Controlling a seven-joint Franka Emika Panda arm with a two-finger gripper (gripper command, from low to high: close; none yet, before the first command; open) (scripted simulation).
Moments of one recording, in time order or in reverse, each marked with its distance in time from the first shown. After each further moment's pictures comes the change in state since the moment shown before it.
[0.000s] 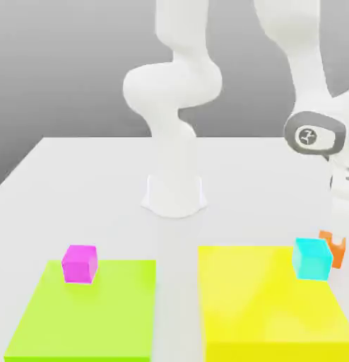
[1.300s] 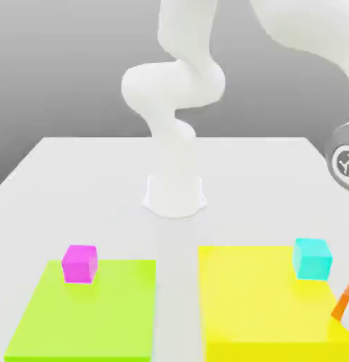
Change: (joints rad) arm -0.369 0.080 -0.158 0.589 0.249 -0.686 -0.467
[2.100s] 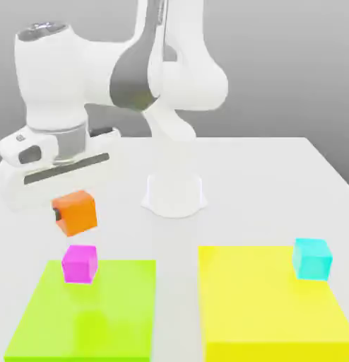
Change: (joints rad) arm -0.510 -0.570 -0.360 -0.700 0.018 0.328 -0.699
